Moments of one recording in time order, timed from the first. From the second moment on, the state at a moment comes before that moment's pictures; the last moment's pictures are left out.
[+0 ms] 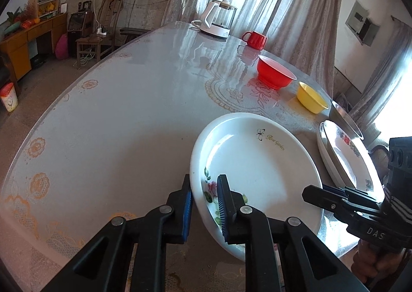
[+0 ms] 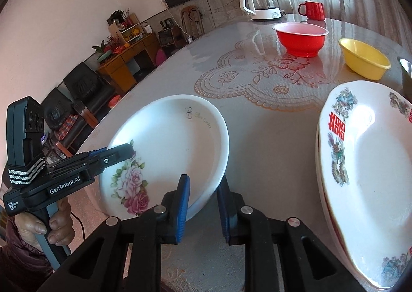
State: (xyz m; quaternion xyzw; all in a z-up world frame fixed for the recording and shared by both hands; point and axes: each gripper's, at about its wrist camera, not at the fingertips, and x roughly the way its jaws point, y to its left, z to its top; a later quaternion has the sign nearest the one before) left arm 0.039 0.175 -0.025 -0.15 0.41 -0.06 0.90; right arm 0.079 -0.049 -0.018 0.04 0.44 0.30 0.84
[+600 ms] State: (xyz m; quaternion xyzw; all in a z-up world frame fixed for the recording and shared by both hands) left arm 0.048 0.120 0.019 -0.13 0.36 -0.14 0.91; right arm 0.064 -0.101 0.023 0.08 0.38 0.24 0.89
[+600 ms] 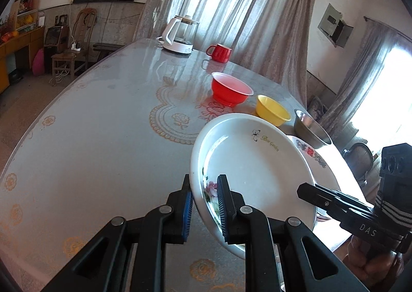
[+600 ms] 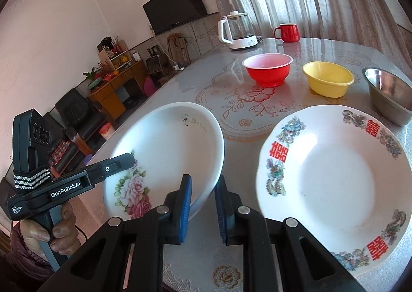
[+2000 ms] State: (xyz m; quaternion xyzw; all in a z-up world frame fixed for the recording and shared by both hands) left arm 0.107 -0.046 0.008 -0.01 0.41 -0.23 0.88; right arm 0.065 -0.235 0.014 0.09 0.40 -0.01 0.91
